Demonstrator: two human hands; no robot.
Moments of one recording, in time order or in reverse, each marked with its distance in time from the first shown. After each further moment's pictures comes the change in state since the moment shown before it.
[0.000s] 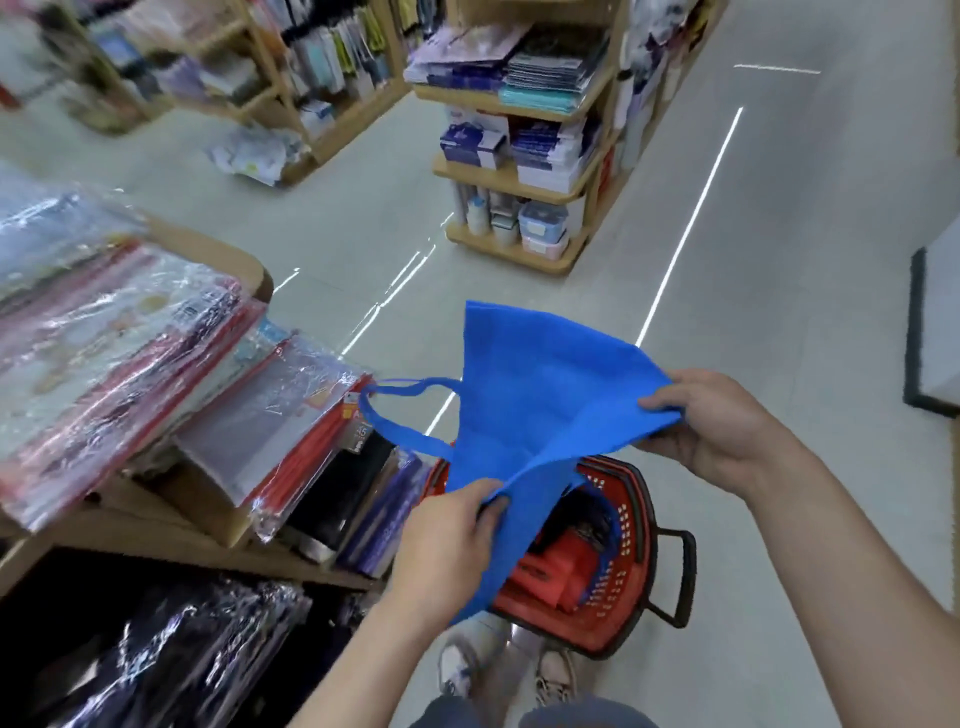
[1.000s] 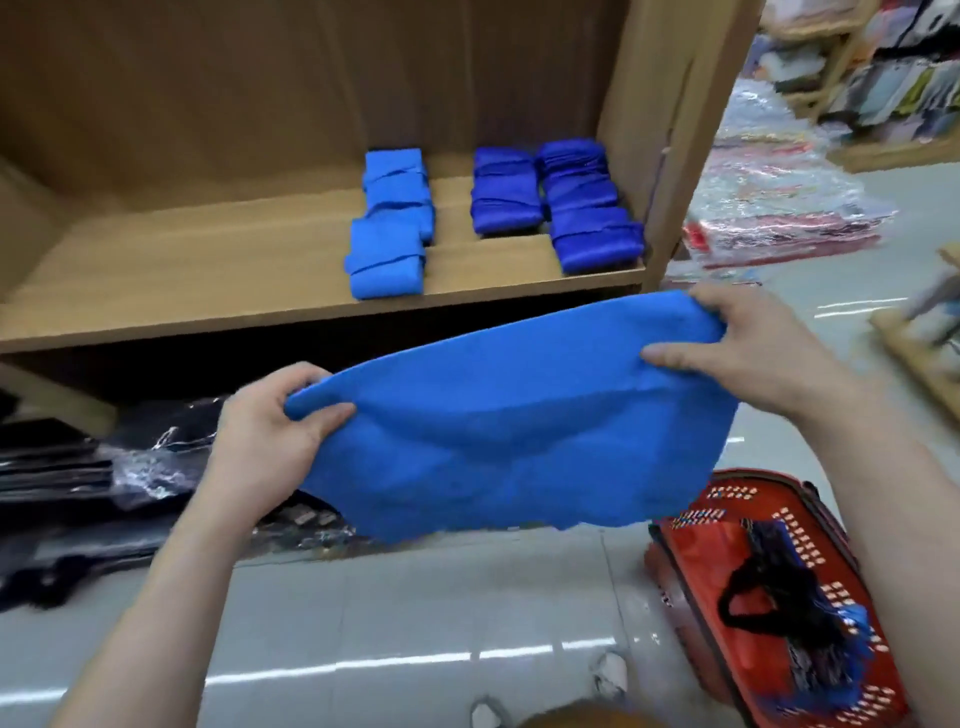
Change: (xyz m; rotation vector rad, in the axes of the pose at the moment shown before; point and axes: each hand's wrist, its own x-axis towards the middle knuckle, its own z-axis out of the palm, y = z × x) left_hand -0.480 -0.141 -0.191 -0.130 1.003 -0.782; right_hand -0.203 0.092 0.332 -0.987 -0.916 -0.928
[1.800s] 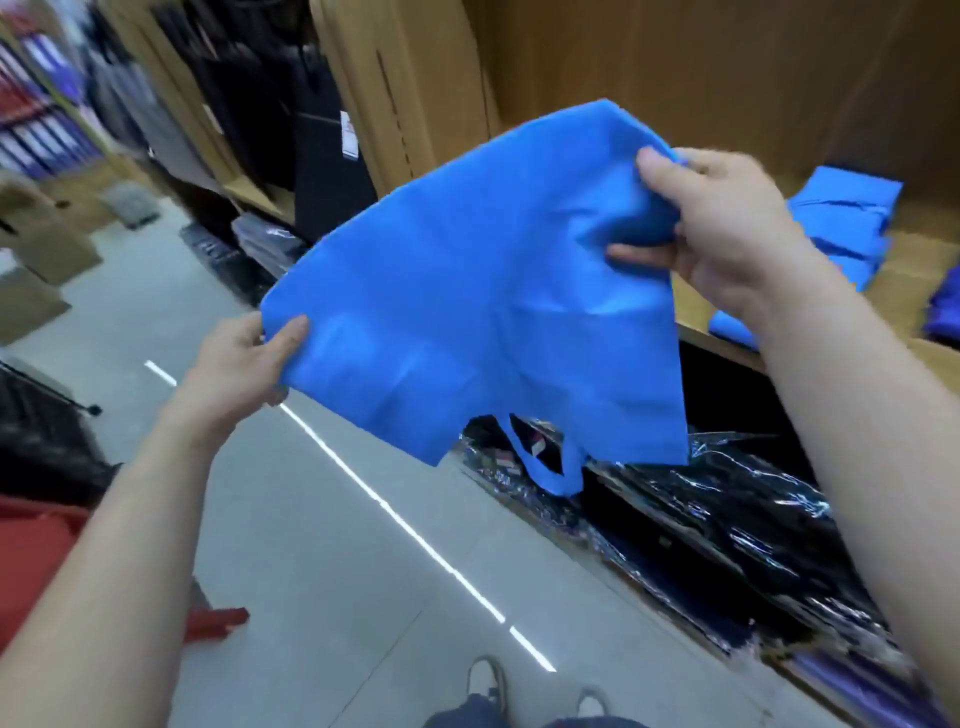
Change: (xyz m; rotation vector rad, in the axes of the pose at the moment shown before) left_hand -0.079 -0.096 -0.197 0.052 0.575 -0.714; right_hand 0.161 -0.233 0.234 0.753 -0.580 -0.176
